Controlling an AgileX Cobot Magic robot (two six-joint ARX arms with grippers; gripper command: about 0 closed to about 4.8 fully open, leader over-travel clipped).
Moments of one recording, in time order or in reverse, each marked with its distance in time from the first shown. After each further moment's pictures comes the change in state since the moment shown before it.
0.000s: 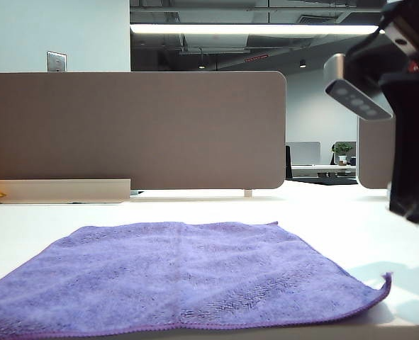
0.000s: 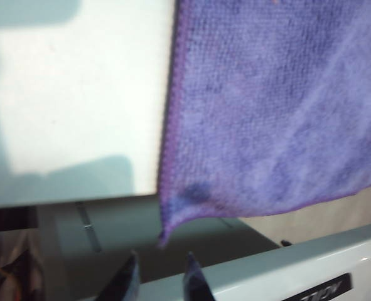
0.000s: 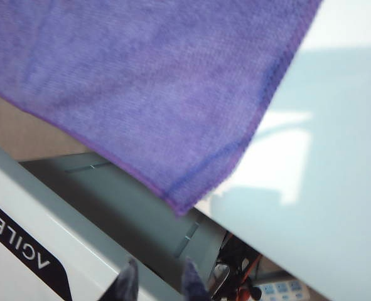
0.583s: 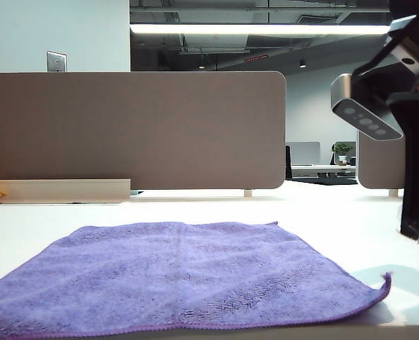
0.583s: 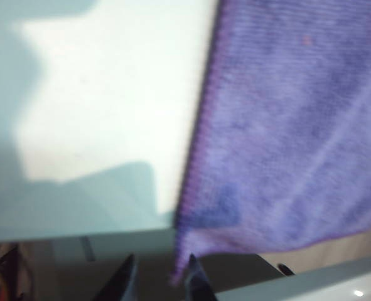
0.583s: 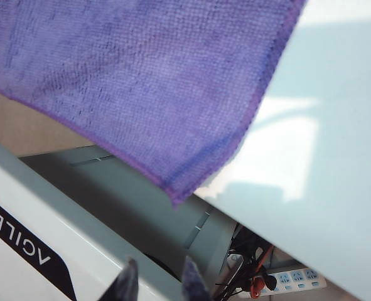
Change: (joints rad) left arm 0.000 0.061 -0.021 0.080 -0.029 -0.083; right arm 0.000 0.002 -0.042 0.017 -0.023 0.041
